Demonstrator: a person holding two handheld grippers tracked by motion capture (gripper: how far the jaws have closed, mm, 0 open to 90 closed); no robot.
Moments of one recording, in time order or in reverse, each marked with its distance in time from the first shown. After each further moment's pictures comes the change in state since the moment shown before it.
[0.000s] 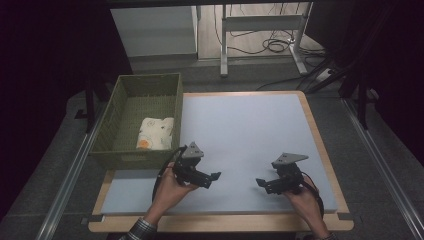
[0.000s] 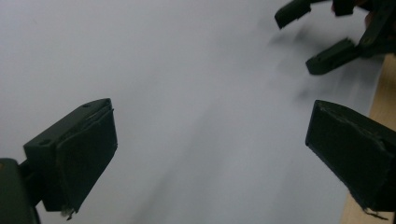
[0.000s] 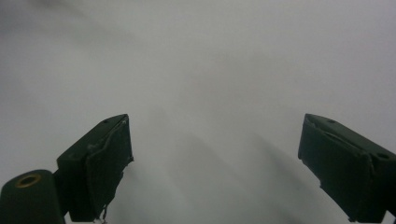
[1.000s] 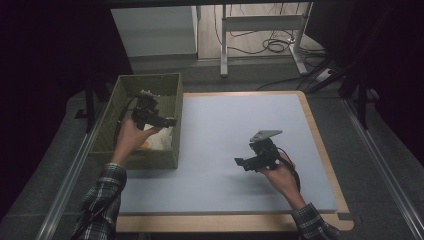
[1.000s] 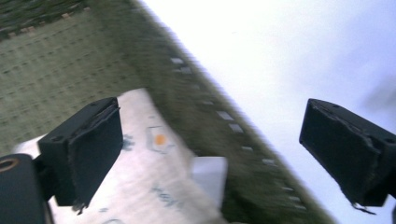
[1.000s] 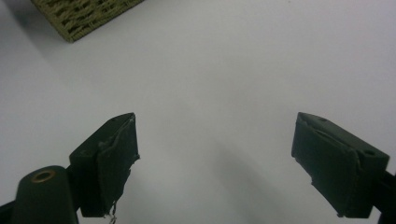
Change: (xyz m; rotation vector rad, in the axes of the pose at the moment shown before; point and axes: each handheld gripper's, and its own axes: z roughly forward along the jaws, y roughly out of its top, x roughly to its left) left arm 0.167 0.065 -0.081 0.104 0.174 -0.233; right arm 0.010 0.083 0.037 -0.012 0.045 -0.035
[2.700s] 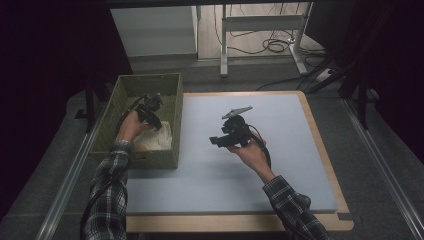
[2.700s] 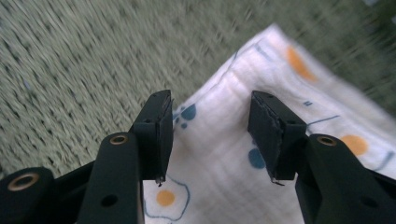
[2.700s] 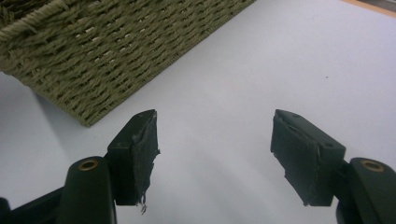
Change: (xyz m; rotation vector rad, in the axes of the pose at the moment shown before) left arm 0.091 0.002 0.093 0.542 0.265 0.062; right arm 0.015 0.086 0.052 -0.006 0.057 0.035
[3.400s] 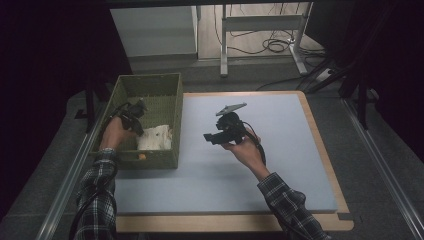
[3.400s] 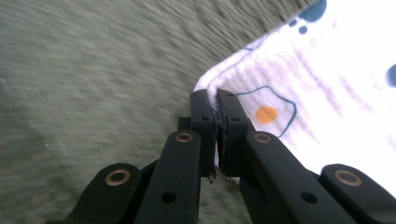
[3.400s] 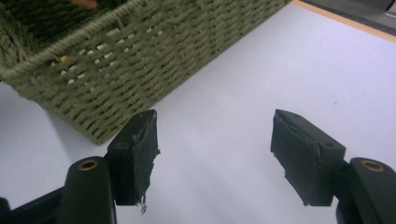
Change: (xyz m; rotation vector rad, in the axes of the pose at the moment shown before) left arm 0.030 -0.052 -0.020 -0.017 0.031 -0.068; right arm 0.011 0.016 0.002 -0.026 0.000 -0.028
